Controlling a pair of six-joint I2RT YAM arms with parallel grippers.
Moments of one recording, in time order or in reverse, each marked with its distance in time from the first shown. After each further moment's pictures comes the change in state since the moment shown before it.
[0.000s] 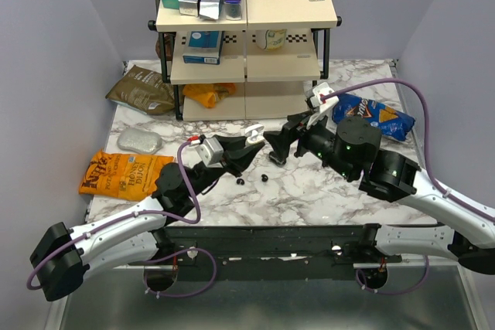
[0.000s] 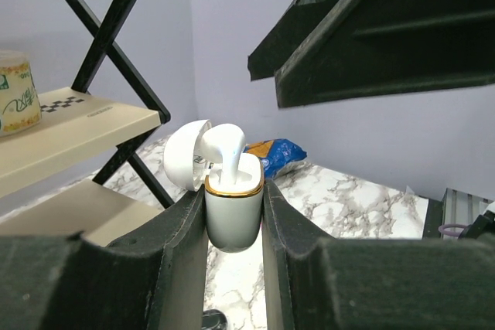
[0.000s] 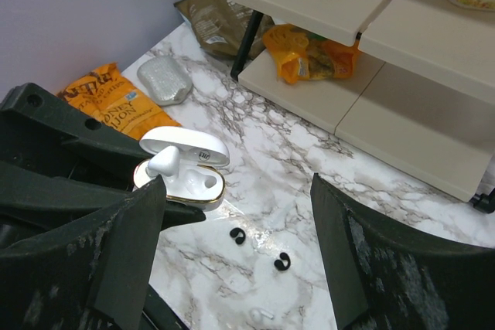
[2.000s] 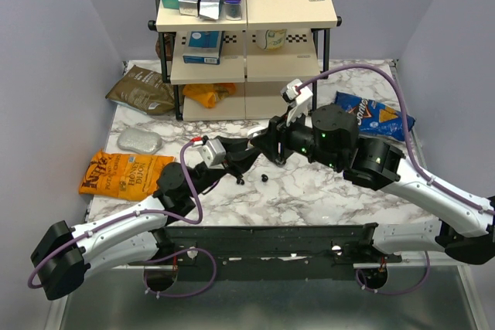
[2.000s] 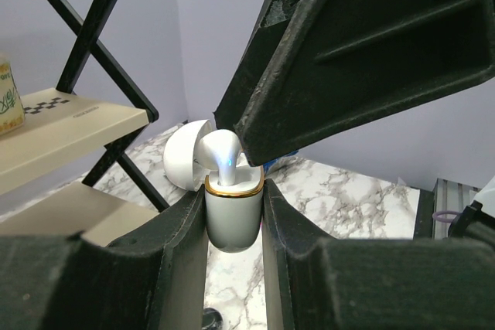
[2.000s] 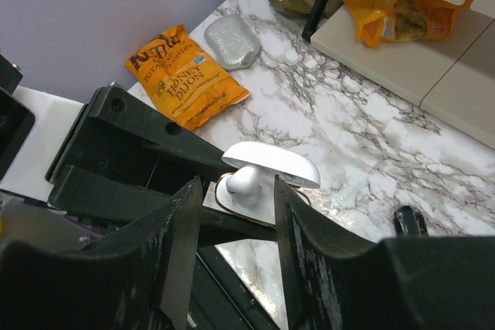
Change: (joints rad) left arm 0.000 0.014 -0.006 0.014 0.040 0.003; right arm -0.001 0.138 0.143 -0.130 -0.202 0.155
